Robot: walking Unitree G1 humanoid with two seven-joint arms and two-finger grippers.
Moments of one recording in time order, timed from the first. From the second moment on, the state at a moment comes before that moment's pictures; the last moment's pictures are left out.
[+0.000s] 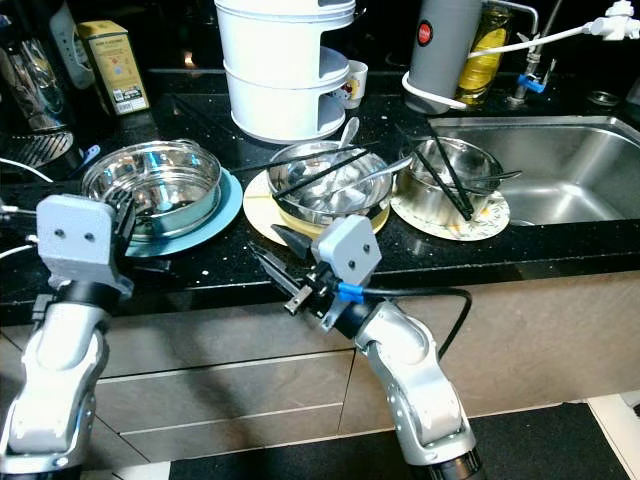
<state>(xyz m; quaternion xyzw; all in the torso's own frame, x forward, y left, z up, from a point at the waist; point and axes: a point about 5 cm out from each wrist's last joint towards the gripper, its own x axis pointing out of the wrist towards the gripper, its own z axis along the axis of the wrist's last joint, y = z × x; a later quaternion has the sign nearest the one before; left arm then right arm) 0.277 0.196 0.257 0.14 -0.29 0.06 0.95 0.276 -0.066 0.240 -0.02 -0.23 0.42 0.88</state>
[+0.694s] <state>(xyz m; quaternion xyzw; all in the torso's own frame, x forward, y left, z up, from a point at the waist) 0.275 0.182 0.346 -0.14 -0.40 -0.04 0.90 0.286 -0.071 0.287 0.14 -0.27 0.38 0.87</state>
